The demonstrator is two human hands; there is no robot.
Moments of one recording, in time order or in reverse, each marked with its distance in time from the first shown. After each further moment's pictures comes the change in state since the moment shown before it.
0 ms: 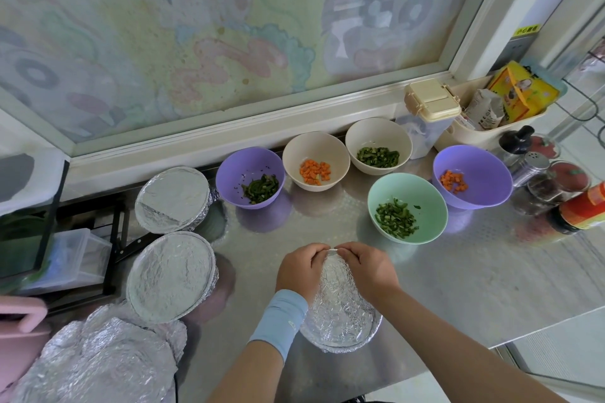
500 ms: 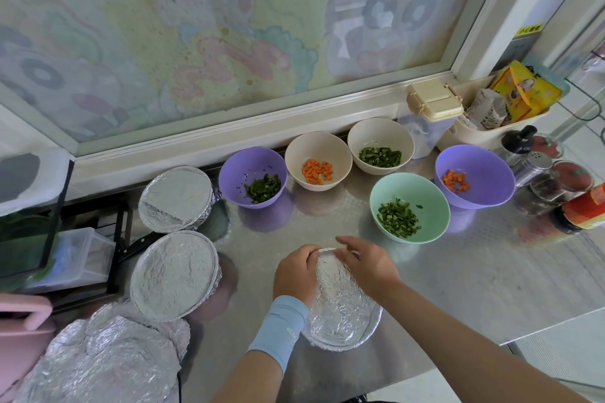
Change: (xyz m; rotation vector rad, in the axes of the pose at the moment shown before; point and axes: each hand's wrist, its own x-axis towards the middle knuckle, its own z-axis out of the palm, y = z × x) left_hand -0.008 -0.003 -0.005 0.049 0.062 -0.101; right_hand 0.001 -0.008 -0.008 0.028 -0.081 -0.006
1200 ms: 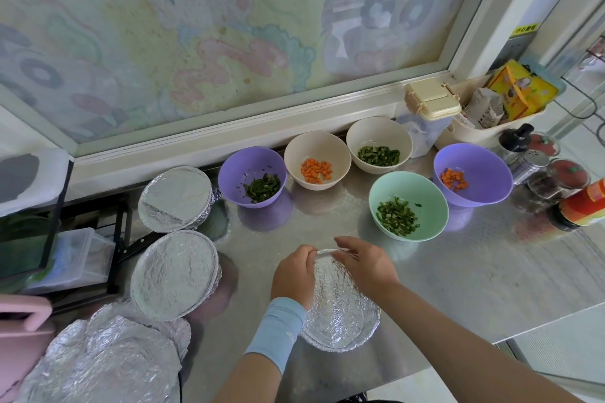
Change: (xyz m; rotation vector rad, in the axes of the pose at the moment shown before) left_hand -0.001 -0.011 0.001 0.089 0.002 0.083; right_hand -0.003 0.002 0.006 -0.001 0.013 0.010
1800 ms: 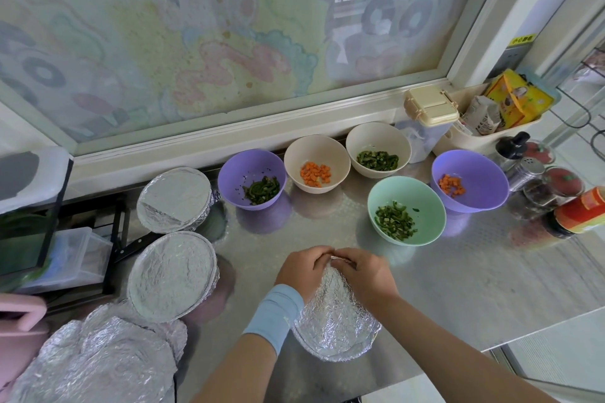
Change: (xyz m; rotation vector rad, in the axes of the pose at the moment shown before) left_hand 0.018 0.009 -0.002 -0.084 -0.225 0.106; right_hand -0.013 0.000 0.005 0.093 0.061 -0.054
